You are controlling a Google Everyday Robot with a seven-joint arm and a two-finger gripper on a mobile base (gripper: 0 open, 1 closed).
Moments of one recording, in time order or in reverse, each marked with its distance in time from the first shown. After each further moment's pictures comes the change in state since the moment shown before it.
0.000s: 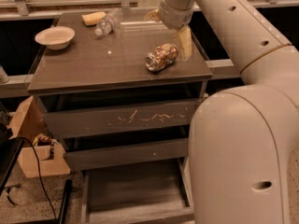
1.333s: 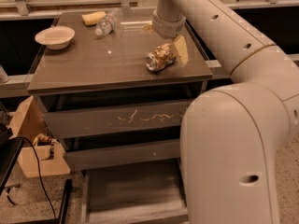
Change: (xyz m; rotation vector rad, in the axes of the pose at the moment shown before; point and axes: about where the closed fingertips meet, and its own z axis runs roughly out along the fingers) arm -0.002 0.004 0.040 -0.078 0.043 -0.064
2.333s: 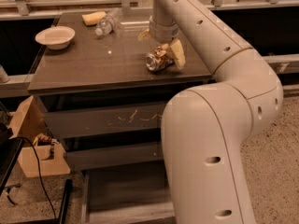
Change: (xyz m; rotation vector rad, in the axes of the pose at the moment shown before) arm 0.002 -0.006 0.029 -0.071 -0.021 -0.038
